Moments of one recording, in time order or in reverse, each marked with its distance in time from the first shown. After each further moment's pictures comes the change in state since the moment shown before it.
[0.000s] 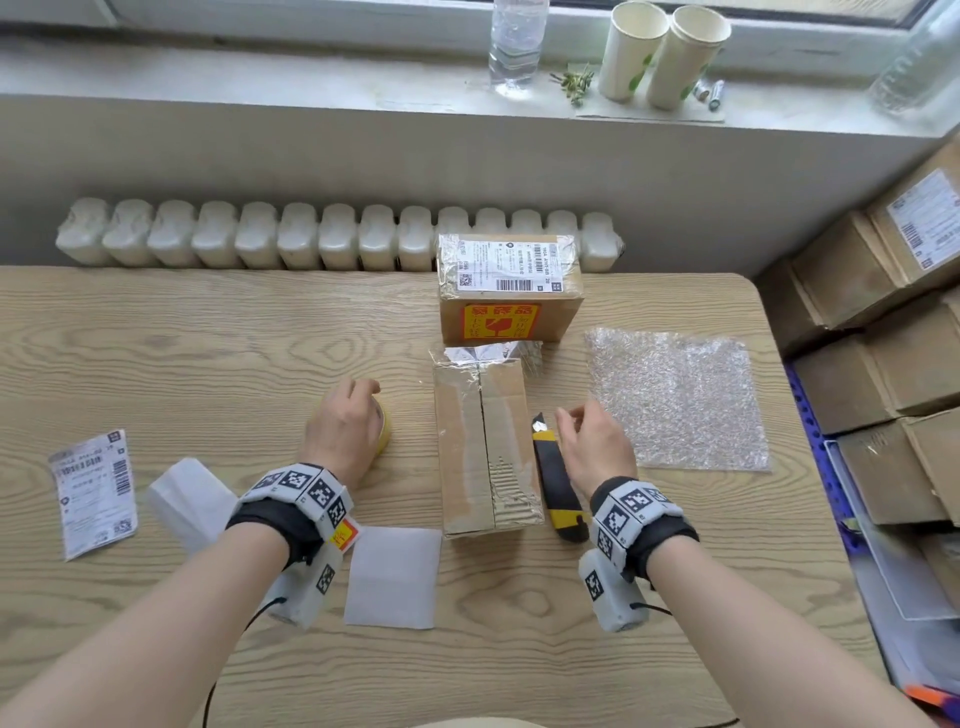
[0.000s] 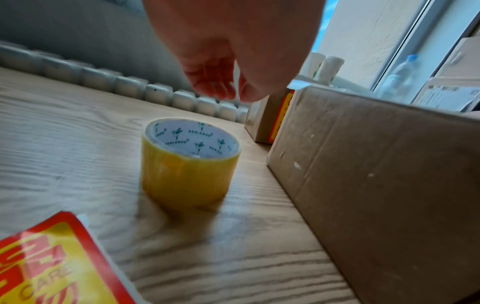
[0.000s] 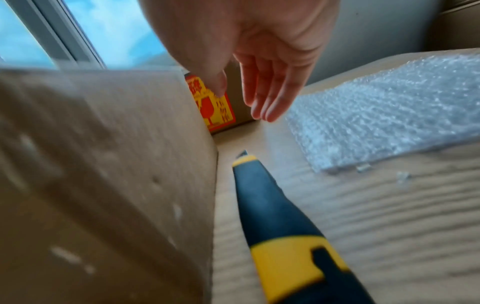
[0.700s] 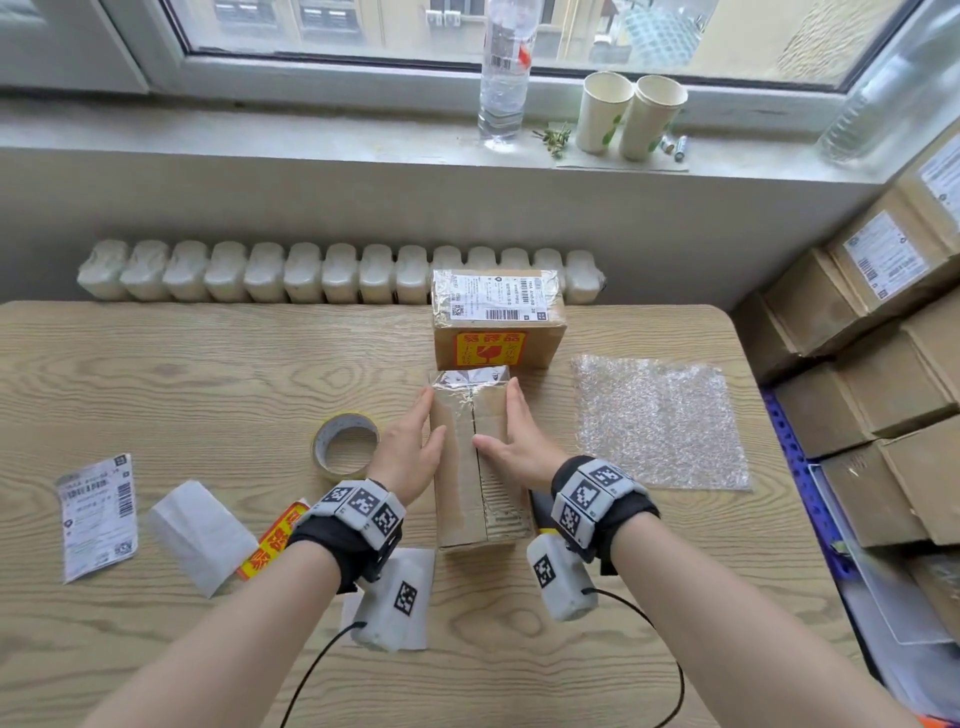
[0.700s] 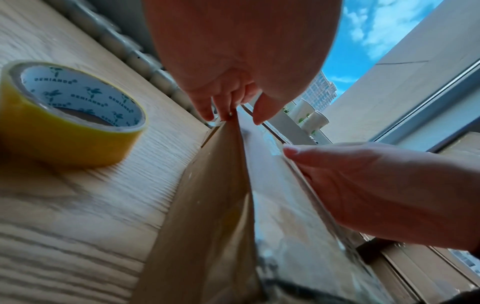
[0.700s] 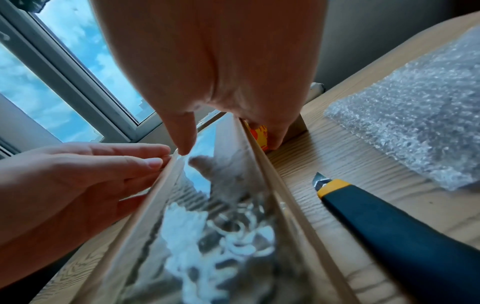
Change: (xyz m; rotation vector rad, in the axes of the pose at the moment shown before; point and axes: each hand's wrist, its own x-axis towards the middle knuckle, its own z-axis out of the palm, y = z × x) left_hand 0.002 0.078 -0.006 -0.519 -0.259 -0.250; right_hand -0.003 -0.059 -0.006 0.270 -0.553 -0.182
